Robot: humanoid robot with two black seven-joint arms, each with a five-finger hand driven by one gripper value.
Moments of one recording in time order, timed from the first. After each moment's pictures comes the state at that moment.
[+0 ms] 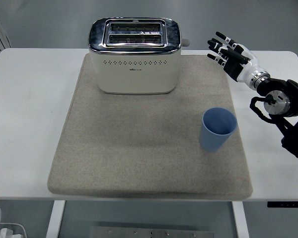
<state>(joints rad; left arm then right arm) 0.01 0.00 -0.05 -0.12 -0.04 -0.10 0.09 0.93 -0.19 0.72 0.62 -0.19 0.16 0.06</state>
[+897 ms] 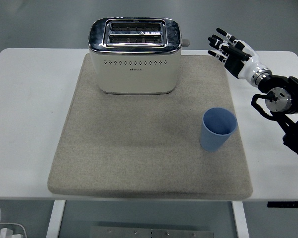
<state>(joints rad) 0.01 0.00 -0.06 -0.12 -0.04 -0.10 0.09 0.94 -0.19 0.72 0.62 -0.19 0.16 0.06</state>
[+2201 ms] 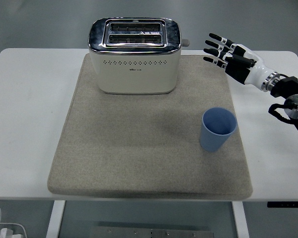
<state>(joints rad) 0.01 0.00 -0.06 -0.12 -0.04 -0.10 0.09 0.91 -0.29 0.72 0.64 -0.30 0.51 0.06</state>
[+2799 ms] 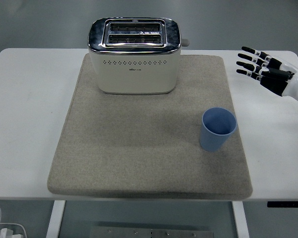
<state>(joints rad) 0.01 0.00 -0.06 -0.12 -0.04 -0.10 0.09 0.82 -0.47 0.72 0.64 -0.32 0.61 0.09</state>
